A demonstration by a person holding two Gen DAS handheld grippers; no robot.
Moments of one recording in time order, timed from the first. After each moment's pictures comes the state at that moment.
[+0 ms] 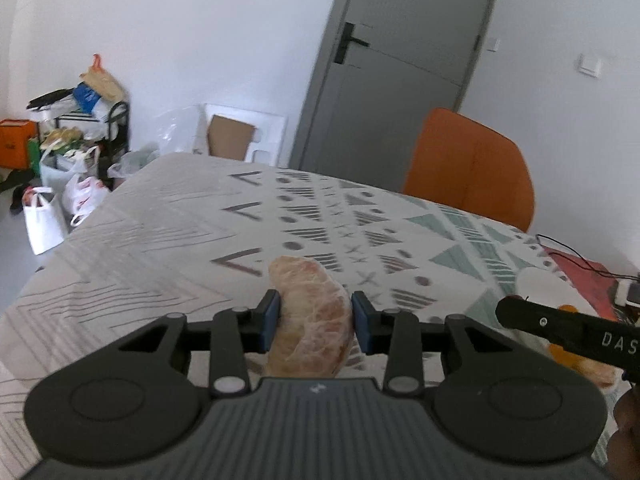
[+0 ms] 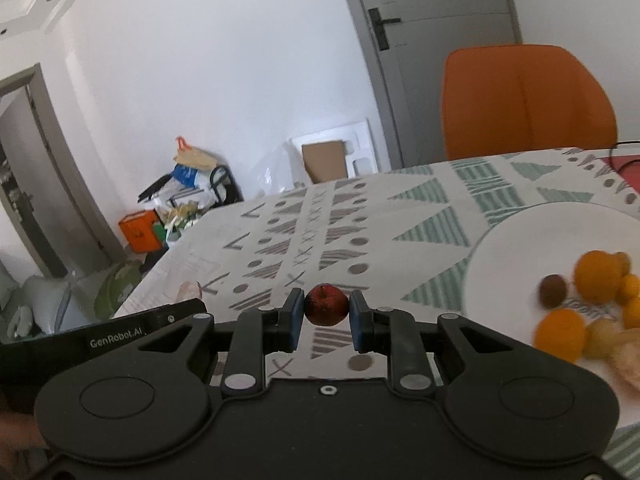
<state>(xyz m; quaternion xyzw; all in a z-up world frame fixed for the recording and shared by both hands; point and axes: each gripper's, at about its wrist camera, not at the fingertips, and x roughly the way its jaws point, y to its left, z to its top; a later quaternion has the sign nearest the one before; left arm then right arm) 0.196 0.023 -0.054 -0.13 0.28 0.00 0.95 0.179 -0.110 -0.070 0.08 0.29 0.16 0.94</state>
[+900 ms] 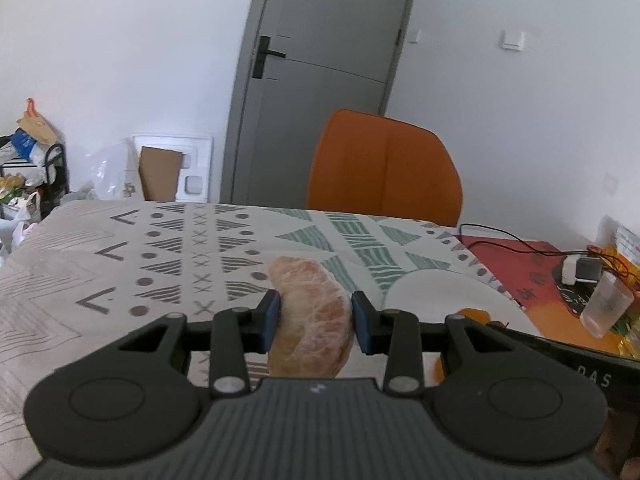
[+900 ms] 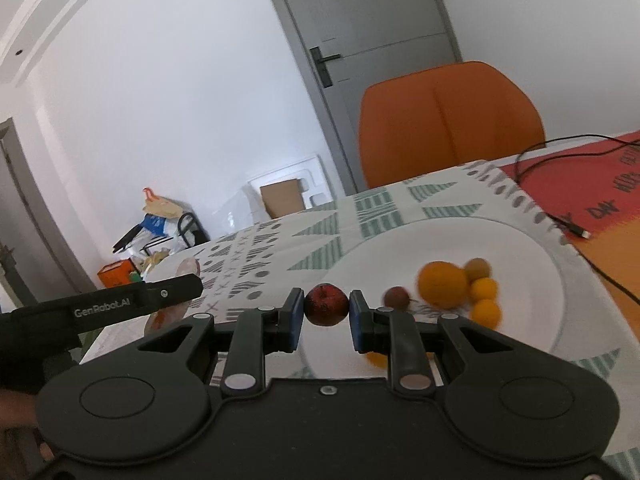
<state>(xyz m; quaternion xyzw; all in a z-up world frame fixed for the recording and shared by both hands) 0.208 -0.091 -0.024 -0.08 0.26 -0.08 0.96 0.151 -0.221 -0.066 0.12 0.25 0.10 0.96</state>
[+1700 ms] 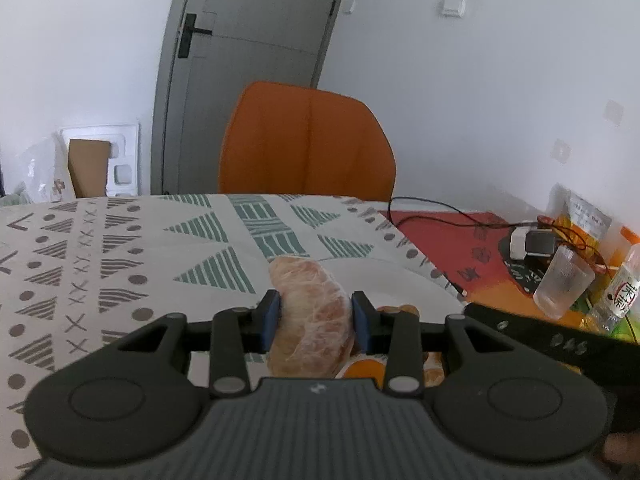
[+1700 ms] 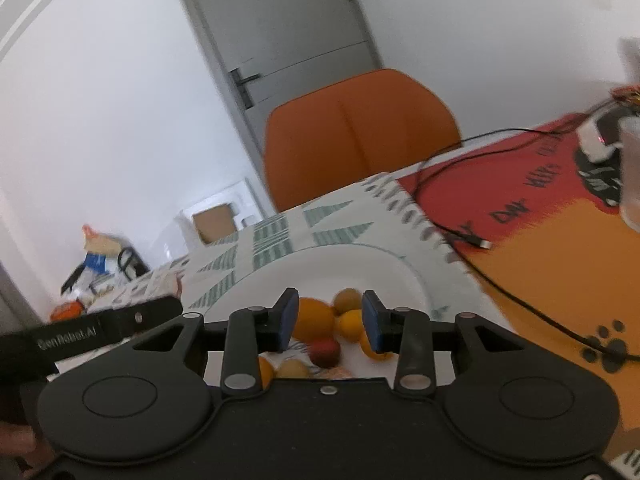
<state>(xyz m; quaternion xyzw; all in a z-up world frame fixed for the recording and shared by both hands) 0.249 -0.160 -0.036 -0.07 0.28 -0.18 0.94 0.157 -0.297 -0.070 0.17 0.23 0.00 0.96</state>
